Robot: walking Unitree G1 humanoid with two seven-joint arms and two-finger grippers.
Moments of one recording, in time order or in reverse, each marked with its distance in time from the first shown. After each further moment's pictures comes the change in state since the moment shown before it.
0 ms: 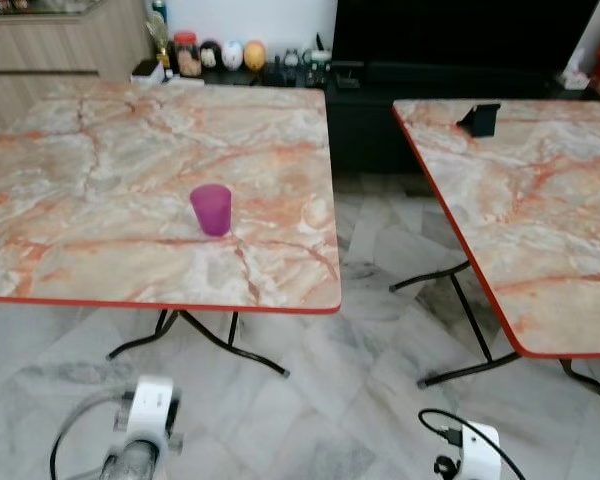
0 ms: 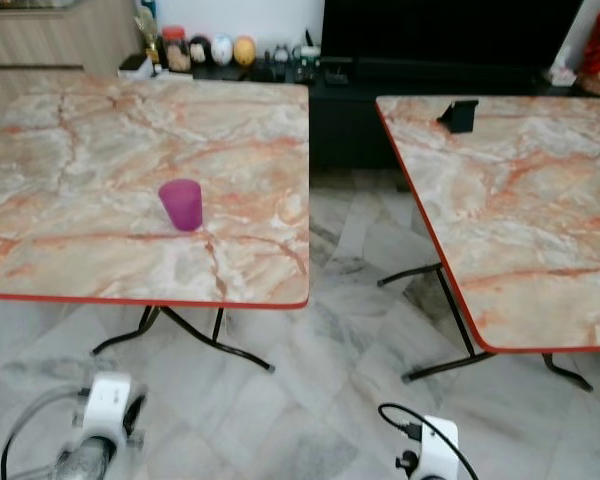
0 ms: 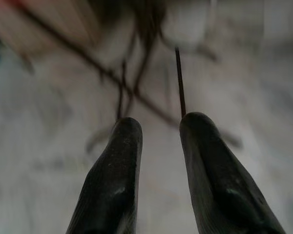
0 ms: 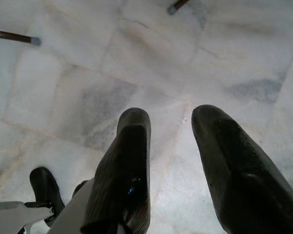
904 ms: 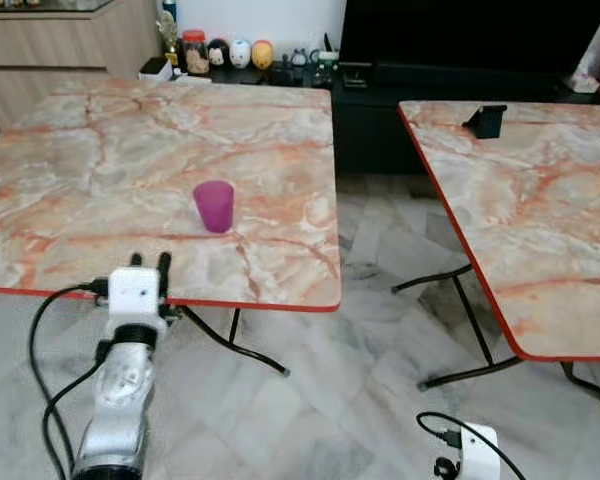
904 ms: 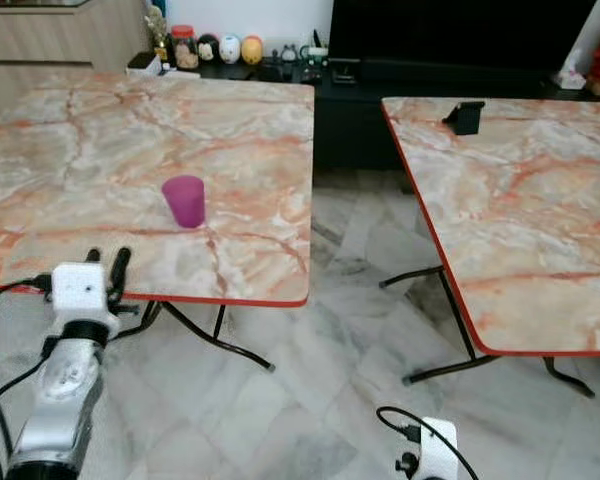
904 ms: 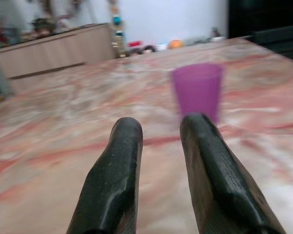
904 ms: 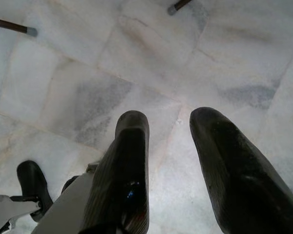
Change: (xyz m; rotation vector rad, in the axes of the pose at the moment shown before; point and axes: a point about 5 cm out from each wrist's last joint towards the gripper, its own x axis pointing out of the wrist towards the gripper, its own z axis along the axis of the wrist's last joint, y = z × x) left arm 0.007 -0.003 0.137 -0.062 -0.460 0.056; right arm -0.001 -0.003 -0.004 -0.034 0.012 0.008
